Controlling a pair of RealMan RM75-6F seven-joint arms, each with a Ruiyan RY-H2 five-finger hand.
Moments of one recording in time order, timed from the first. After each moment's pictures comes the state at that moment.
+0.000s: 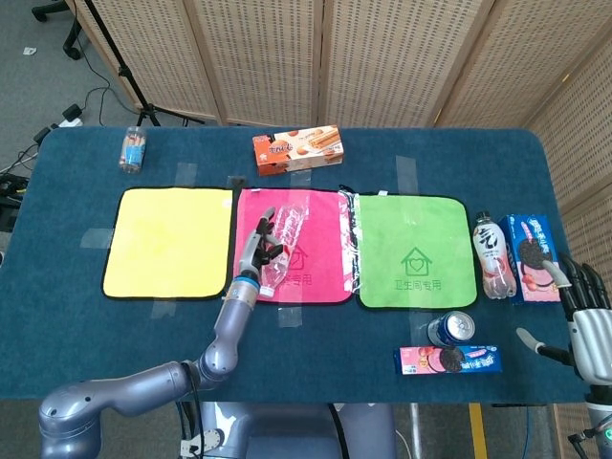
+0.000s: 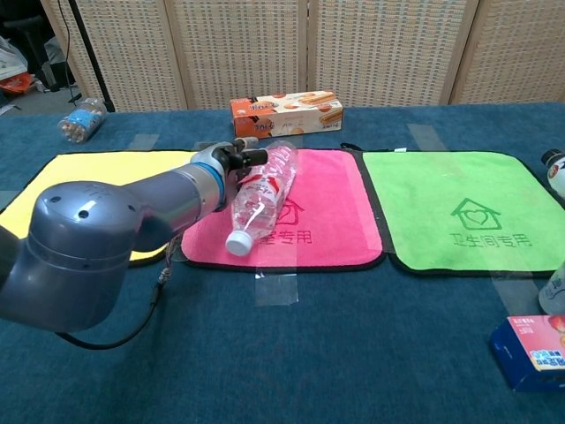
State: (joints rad) left arm -0.92 -2.07 -0.66 -1.12 0.58 0.82 -0.42; right arm 0.08 -1.08 0.09 -1.56 -1.58 1.59 0.23
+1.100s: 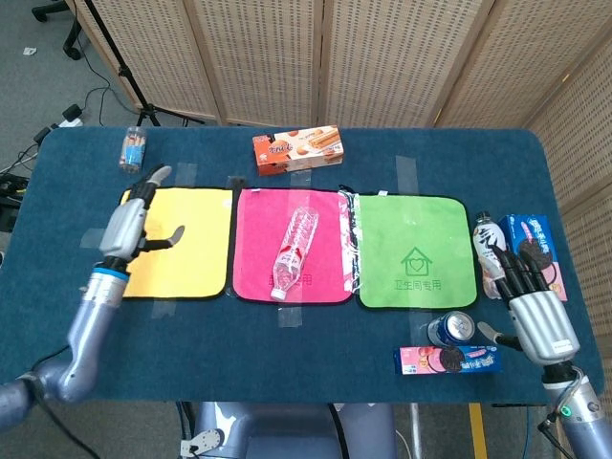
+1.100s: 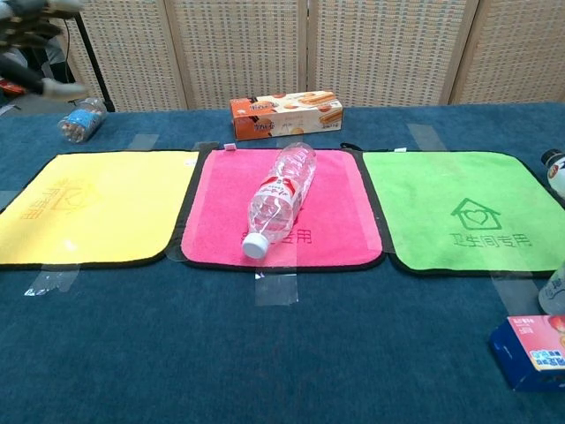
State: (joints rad) left arm -0.54 -1.29 -0.35 -1.62 1.14 1.07 -0.12; right arm 0.22 -1.09 0.10 -1.64 -1.66 1.42 -0.03
